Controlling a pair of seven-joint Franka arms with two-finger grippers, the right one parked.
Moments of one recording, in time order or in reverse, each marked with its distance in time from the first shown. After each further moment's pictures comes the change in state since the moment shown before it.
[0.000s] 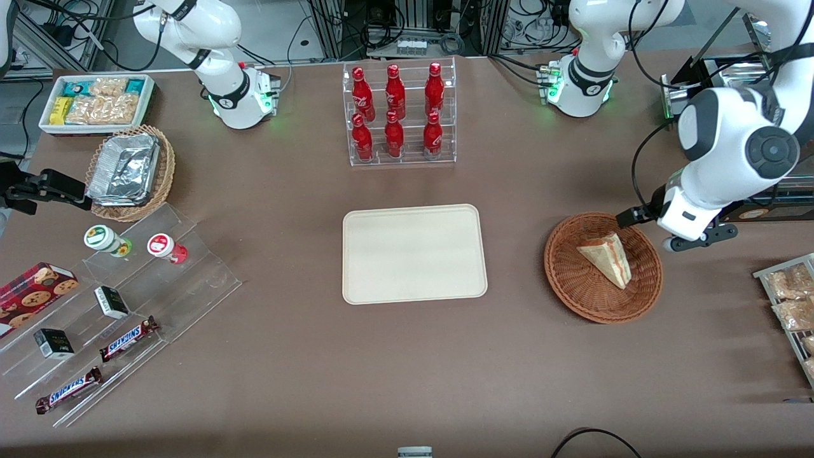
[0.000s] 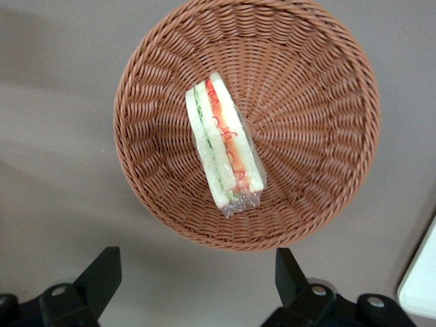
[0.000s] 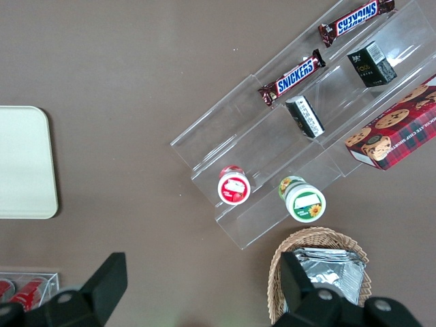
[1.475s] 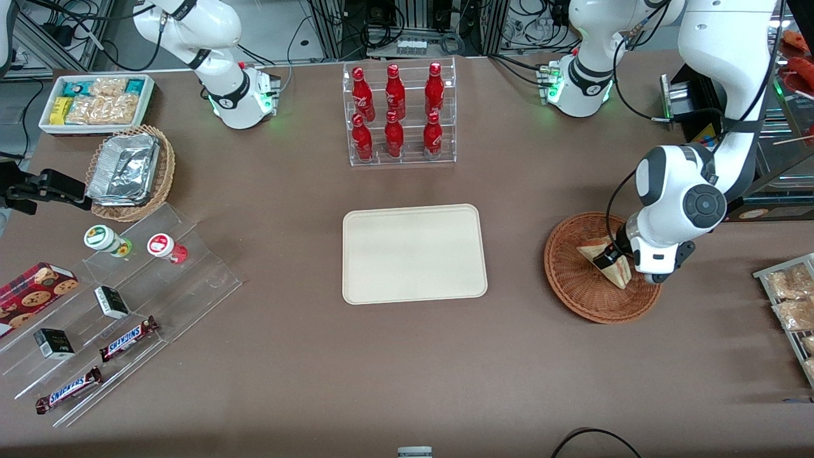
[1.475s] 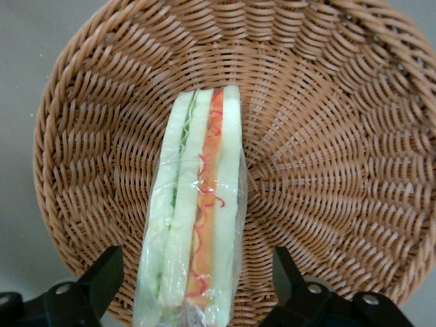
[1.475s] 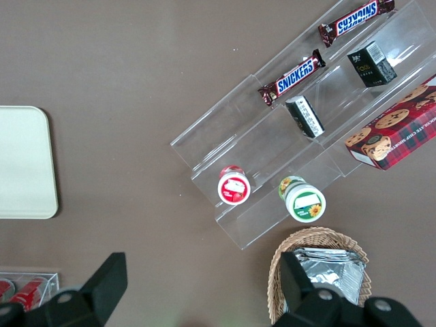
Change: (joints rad) arm -0.014 0.244 -0.014 -0.013 0.000 0.257 -0.424
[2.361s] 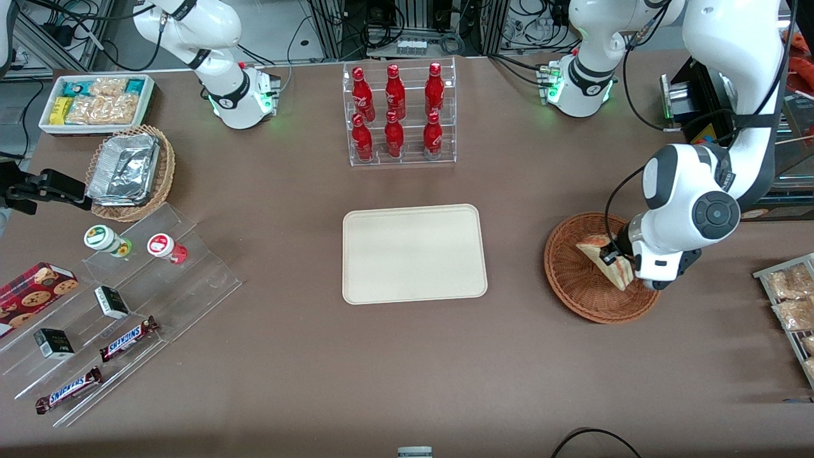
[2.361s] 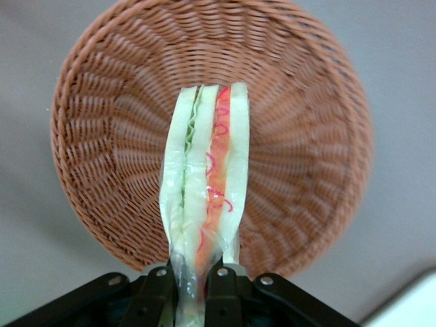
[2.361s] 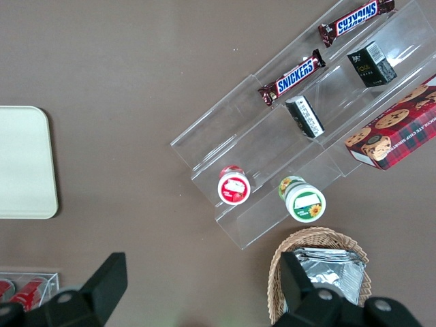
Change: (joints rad) arm -0.018 -0.011 -0.056 0.210 0.001 -0.277 0.014
